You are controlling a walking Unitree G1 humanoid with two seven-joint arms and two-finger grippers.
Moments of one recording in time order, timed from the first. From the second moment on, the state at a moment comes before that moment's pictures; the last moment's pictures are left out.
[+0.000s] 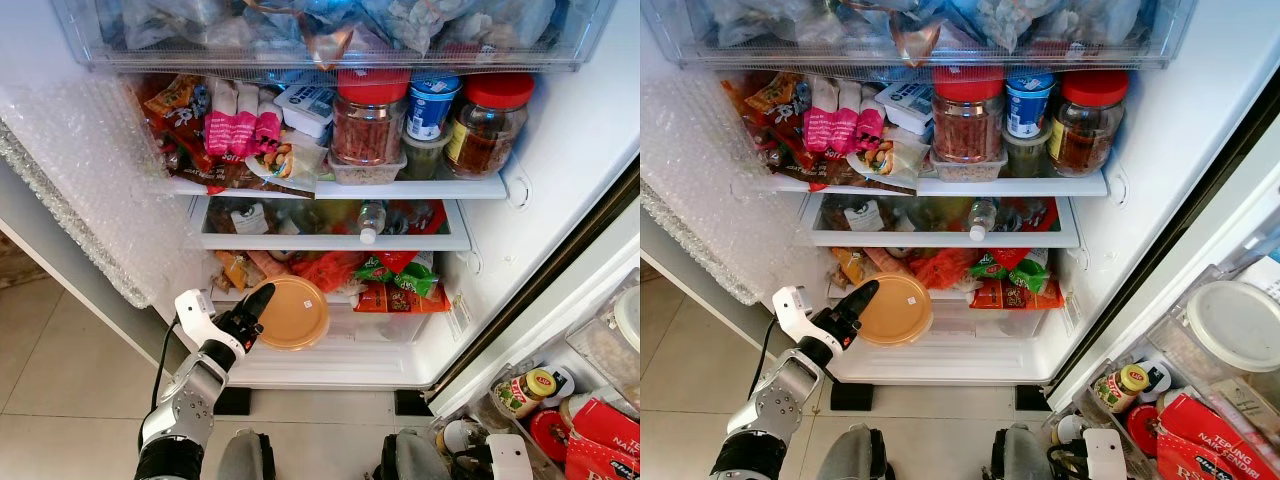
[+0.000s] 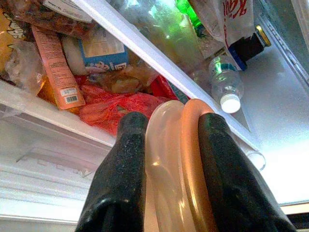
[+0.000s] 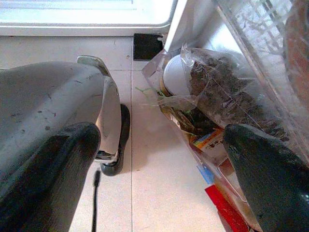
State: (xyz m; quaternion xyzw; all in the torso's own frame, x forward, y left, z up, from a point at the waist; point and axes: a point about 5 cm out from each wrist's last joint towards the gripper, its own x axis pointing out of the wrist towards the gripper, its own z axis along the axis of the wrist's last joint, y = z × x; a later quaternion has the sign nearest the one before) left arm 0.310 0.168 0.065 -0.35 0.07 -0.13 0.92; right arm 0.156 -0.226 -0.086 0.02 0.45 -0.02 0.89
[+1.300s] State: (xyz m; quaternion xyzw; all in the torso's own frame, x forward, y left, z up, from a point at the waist) left arm 0.310 0.168 0.067 -0.35 0.06 -0.14 0.92; right arm 0.147 -0.231 -0.089 0.02 0.47 -0.03 0.88
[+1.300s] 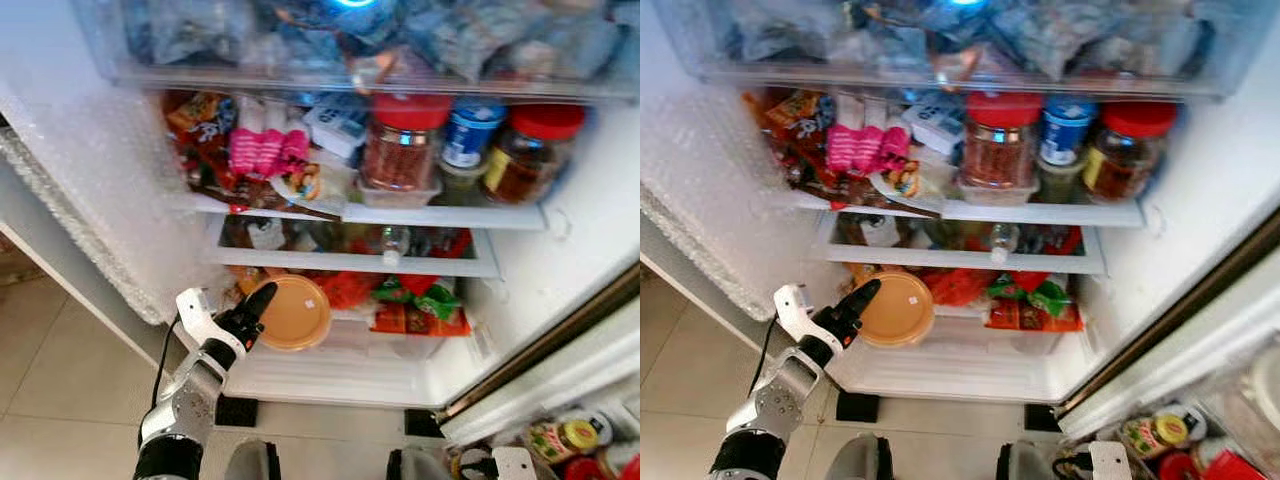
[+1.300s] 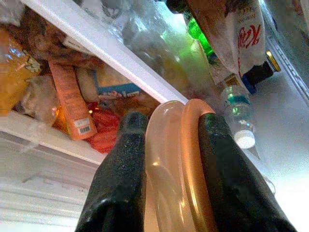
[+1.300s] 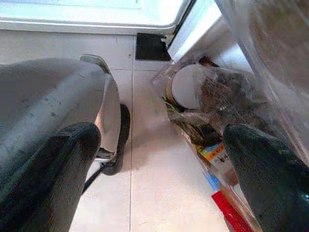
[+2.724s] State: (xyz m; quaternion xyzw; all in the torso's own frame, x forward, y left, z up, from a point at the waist) left arm 0.331 0.164 0.088 -0.47 0.01 -0.14 0.87; right arm 0.147 -0.222 -0.091 0.02 0.47 -0.01 0.88
